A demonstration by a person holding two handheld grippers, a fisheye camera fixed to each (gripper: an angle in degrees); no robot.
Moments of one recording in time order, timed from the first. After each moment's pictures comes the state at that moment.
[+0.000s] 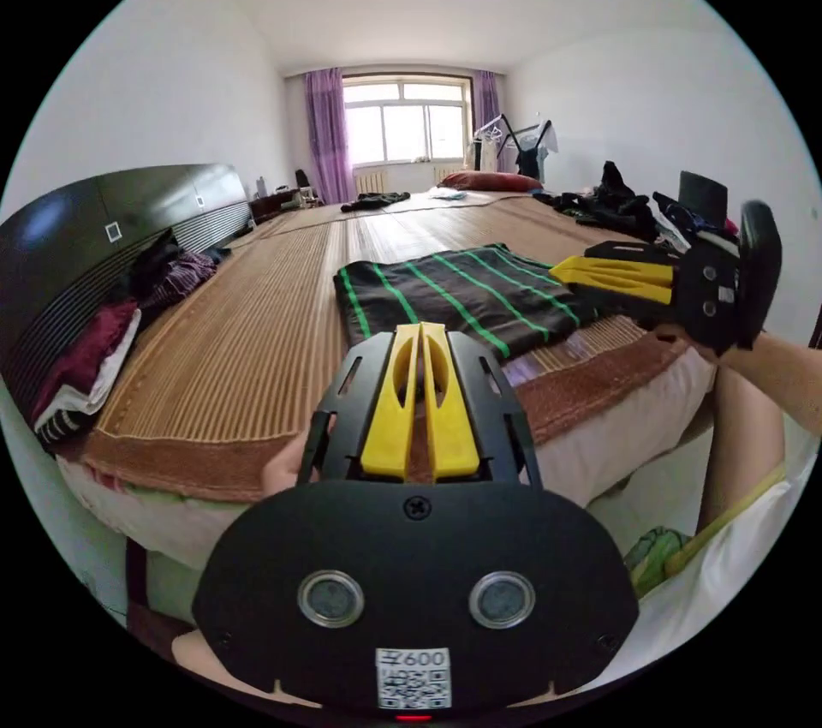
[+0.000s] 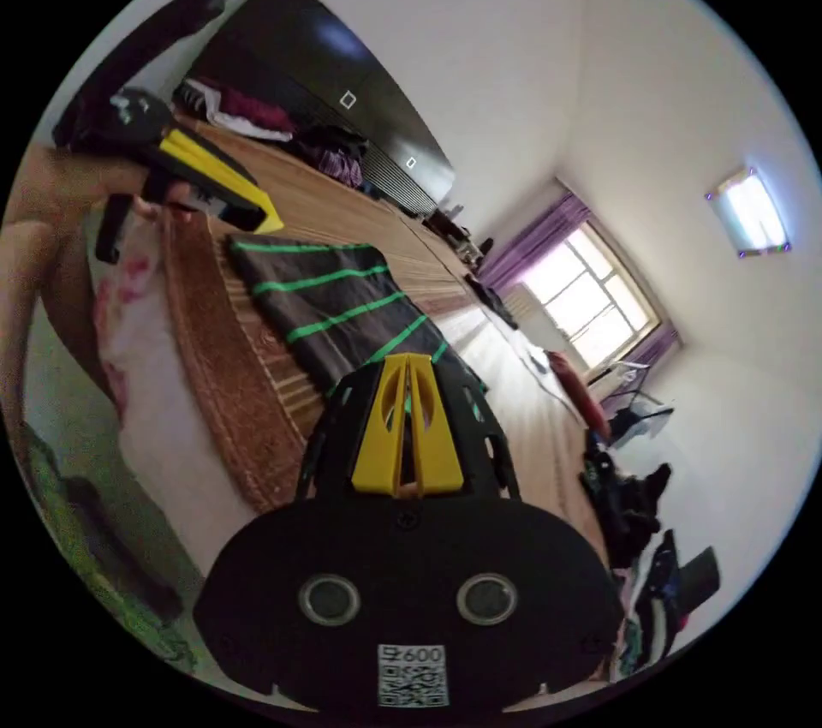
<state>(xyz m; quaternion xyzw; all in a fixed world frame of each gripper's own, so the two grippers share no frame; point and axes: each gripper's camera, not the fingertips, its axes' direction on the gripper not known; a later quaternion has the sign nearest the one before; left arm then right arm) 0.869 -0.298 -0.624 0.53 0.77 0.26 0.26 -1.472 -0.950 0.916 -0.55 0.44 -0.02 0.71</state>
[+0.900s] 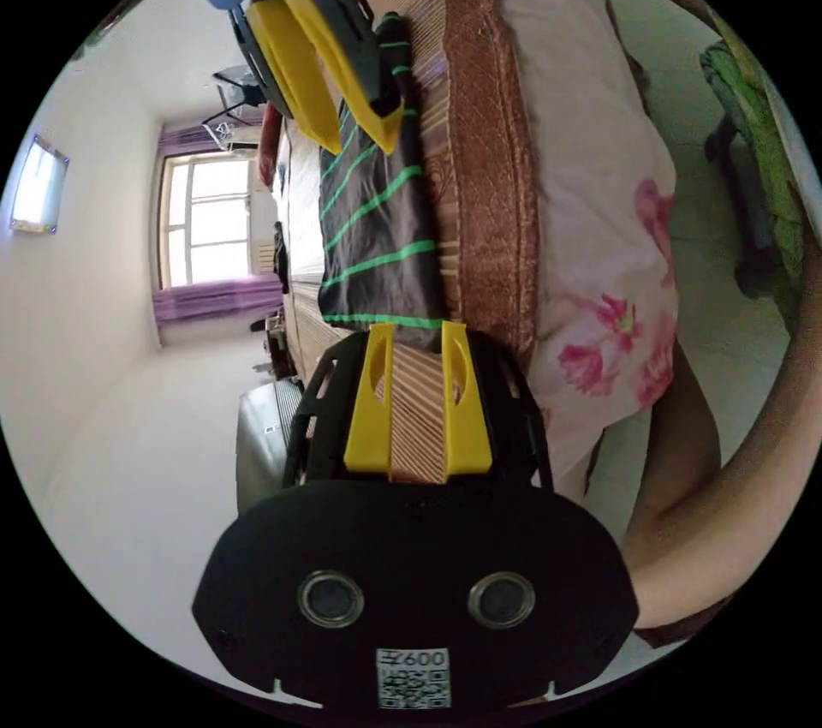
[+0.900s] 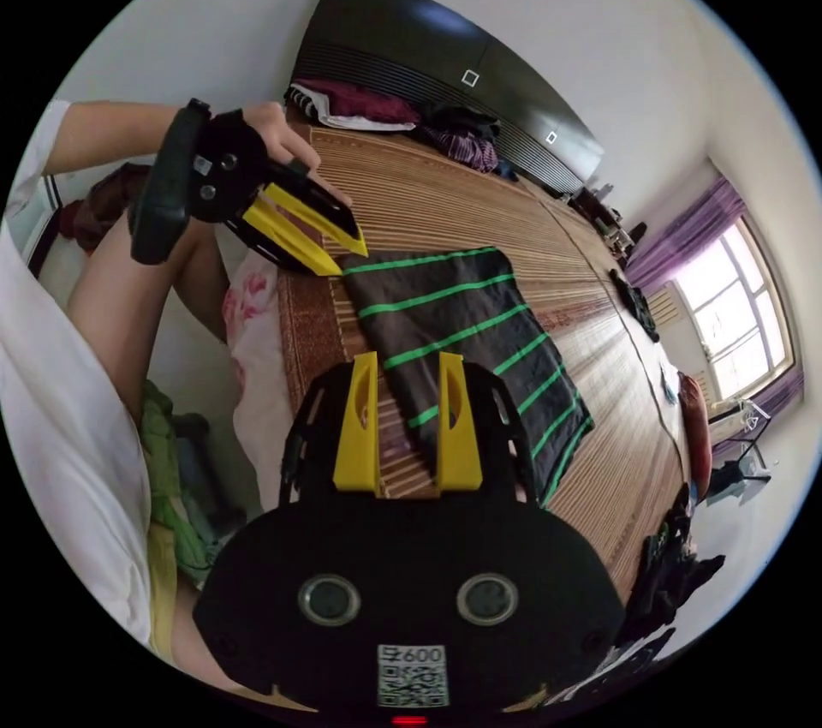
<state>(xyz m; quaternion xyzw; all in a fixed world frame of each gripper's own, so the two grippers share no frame) 0.906 -0.643 -1.079 0.87 0.22 0.40 0.18 -1.418 -0.930 0.899 -0.62 0.23 0.08 0.74</state>
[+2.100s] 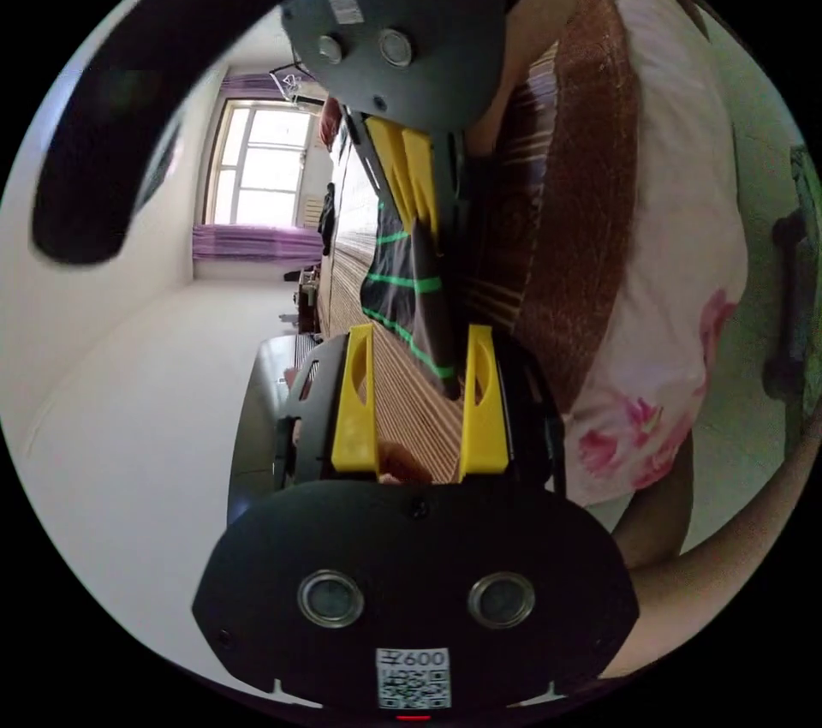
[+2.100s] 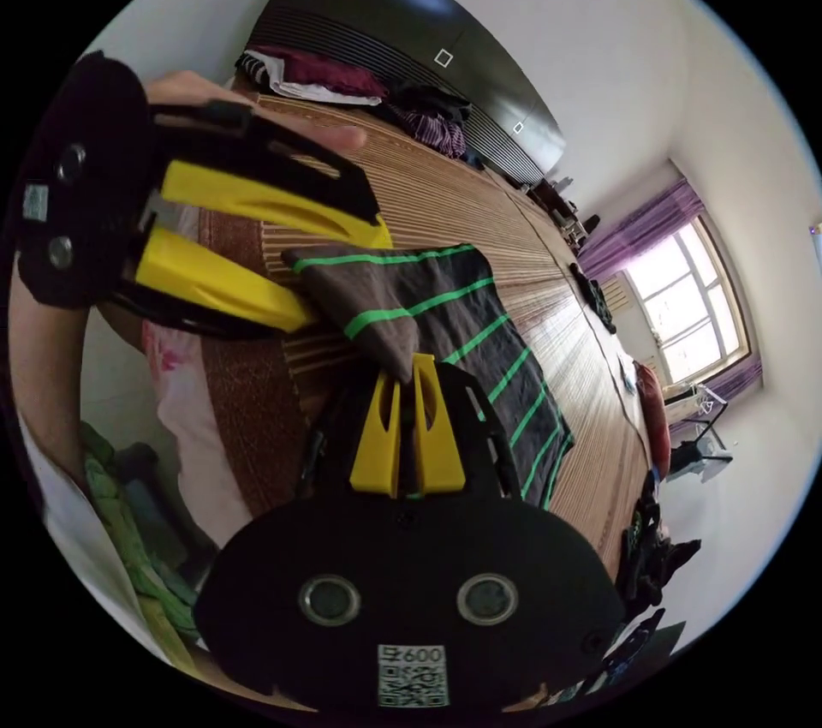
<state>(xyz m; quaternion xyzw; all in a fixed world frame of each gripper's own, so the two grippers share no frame) 0.990 -0.337 -1.525 0.86 0.28 0.34 0.28 -1.403 -0.810 0.907 -0.65 0.30 0.03 0.70</state>
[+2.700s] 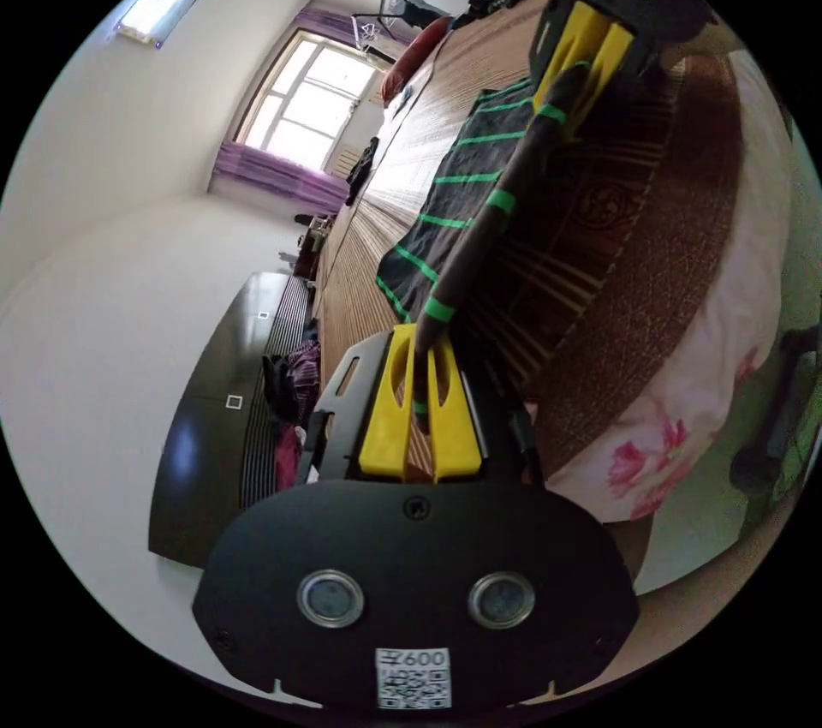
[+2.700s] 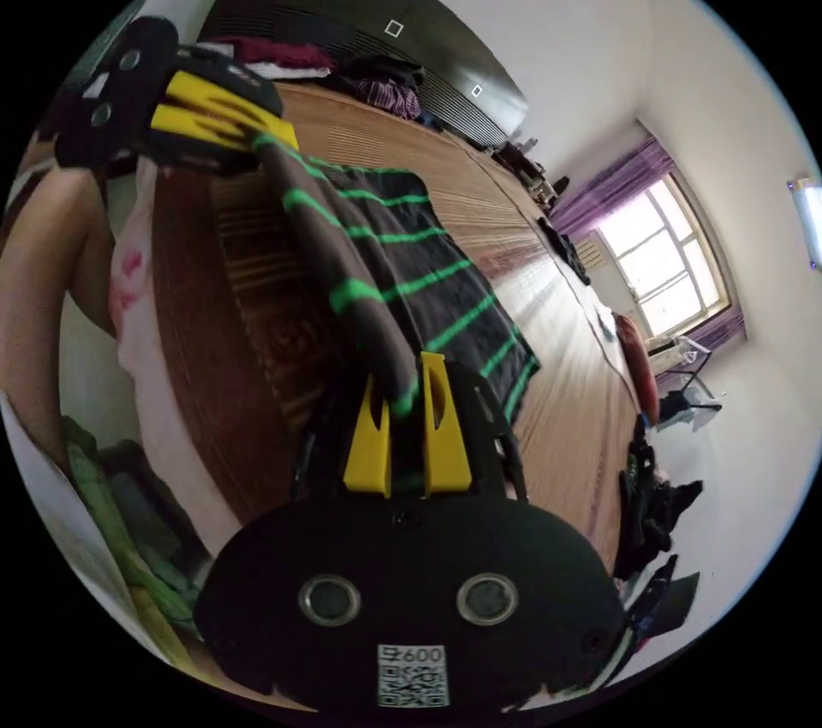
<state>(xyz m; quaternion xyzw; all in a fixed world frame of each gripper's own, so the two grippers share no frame) 1.203 -0.020 -1.558 0.78 0.42 0.32 0.34 -1.429 -0.786 0.843 -0.68 0.36 0.03 0.64</state>
